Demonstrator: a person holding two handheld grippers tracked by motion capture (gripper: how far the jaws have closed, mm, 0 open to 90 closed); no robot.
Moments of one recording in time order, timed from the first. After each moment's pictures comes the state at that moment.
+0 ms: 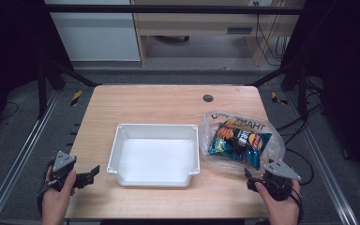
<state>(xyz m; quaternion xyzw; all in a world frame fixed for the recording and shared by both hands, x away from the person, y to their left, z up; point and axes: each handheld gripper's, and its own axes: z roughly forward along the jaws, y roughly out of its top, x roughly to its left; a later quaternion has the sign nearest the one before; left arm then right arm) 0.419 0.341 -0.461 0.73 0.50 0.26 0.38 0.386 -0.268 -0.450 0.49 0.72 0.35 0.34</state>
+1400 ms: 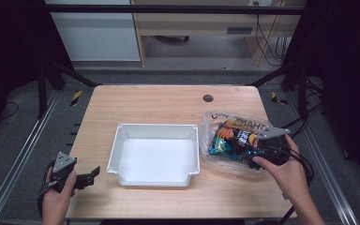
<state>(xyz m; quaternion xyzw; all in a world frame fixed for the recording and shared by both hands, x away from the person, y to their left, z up) 0.416 0.340 -0.462 0.73 0.50 0.26 0.38 0.461 -0.266 -0.385 0.41 0.84 0.26 0.26</state>
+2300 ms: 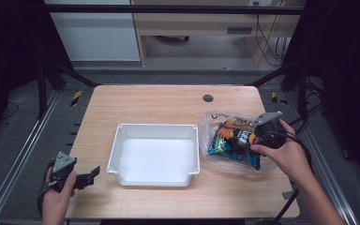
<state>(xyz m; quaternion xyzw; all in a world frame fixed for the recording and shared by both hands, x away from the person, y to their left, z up) 0.417 0.340 -0.462 0.73 0.50 0.26 0.38 0.497 -0.262 -0.363 0.36 0.88 0.23 0.23</state>
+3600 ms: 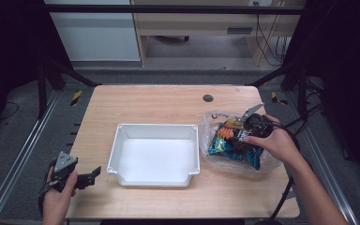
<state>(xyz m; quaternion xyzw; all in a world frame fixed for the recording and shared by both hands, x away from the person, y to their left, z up) 0.418 0.338 -0.463 0.74 0.50 0.26 0.38 0.544 -0.249 -0.384 0.32 0.91 0.19 0.15</state>
